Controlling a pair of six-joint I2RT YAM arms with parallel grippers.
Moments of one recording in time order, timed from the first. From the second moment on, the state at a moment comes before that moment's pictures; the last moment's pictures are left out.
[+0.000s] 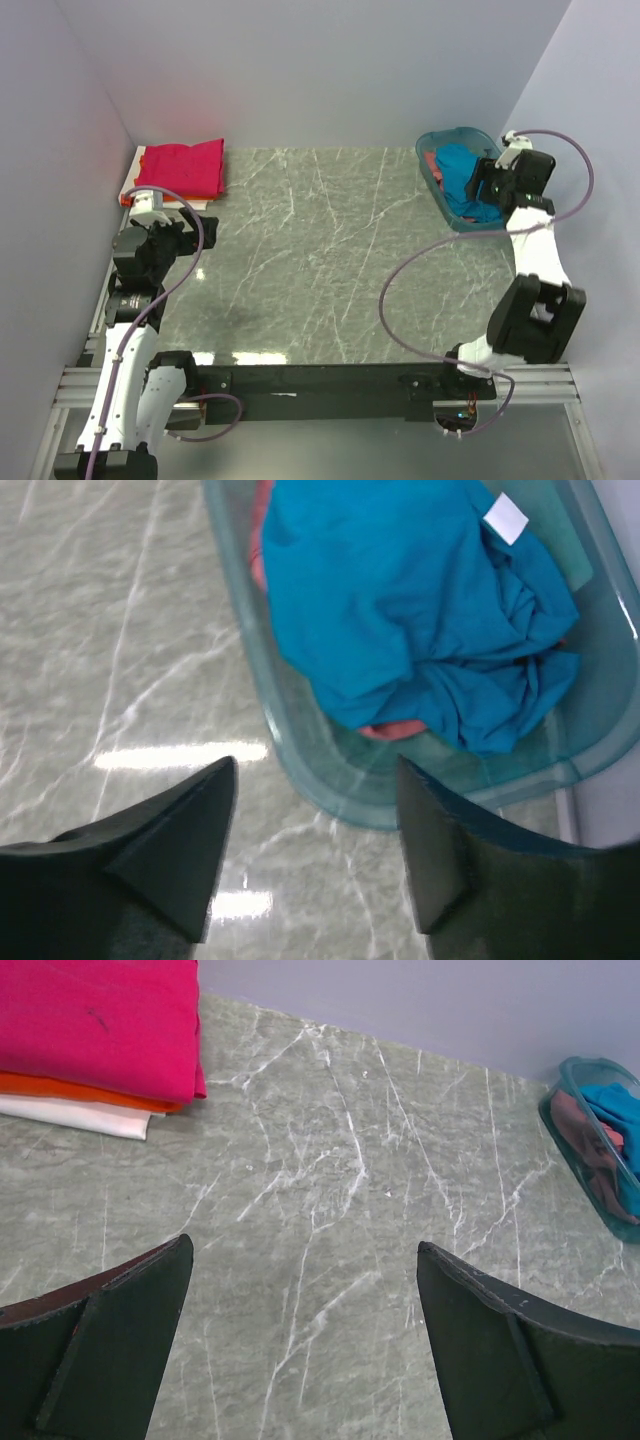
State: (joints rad) left arm 0.05 0.68 0.65 -0.15 0.22 -0.35; right arm -0.32 1.43 1.18 -0.30 -0.29 -0.05
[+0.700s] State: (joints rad) left arm 0.05 0.69 0.65 -0.15 0.22 -0.35; right arm -0.29 2.05 1.75 -0.47 -0.26 -0.04
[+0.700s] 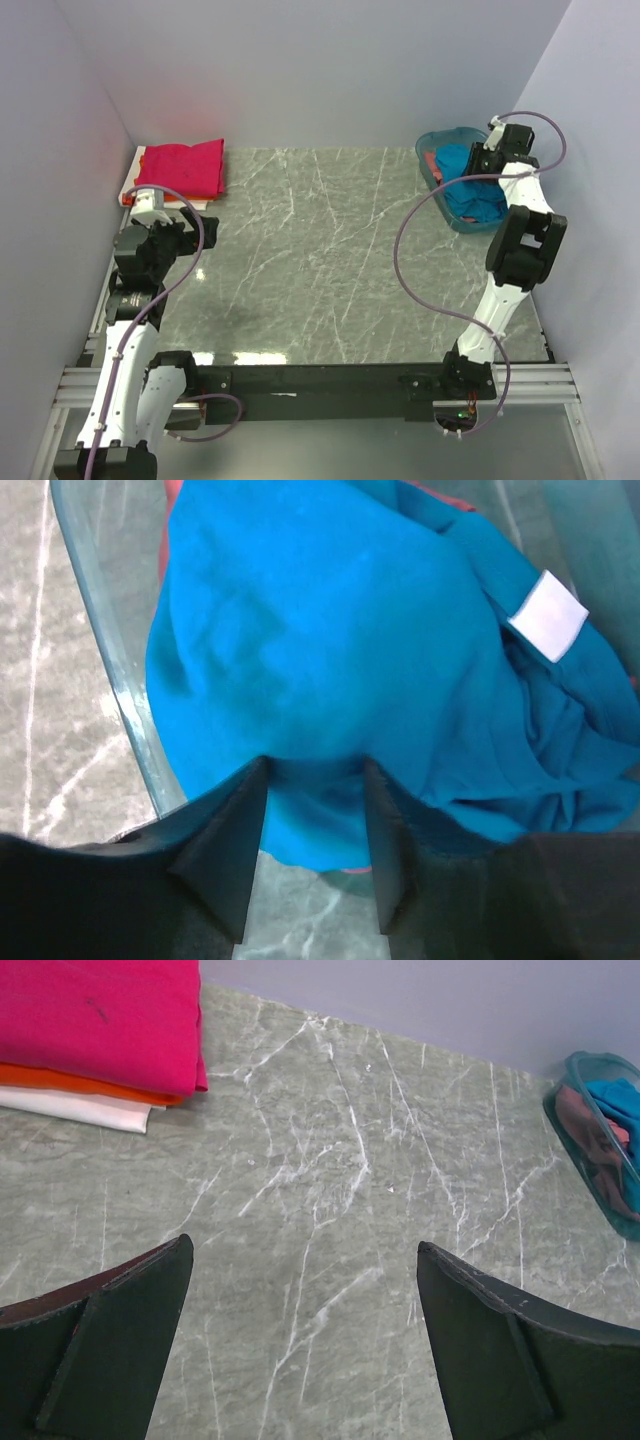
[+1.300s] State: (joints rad) left arm 0.04 0.71 0.65 -0.16 0.22 -0.35; right arm -0.15 1.55 1.27 -0.34 -0.20 -0.15
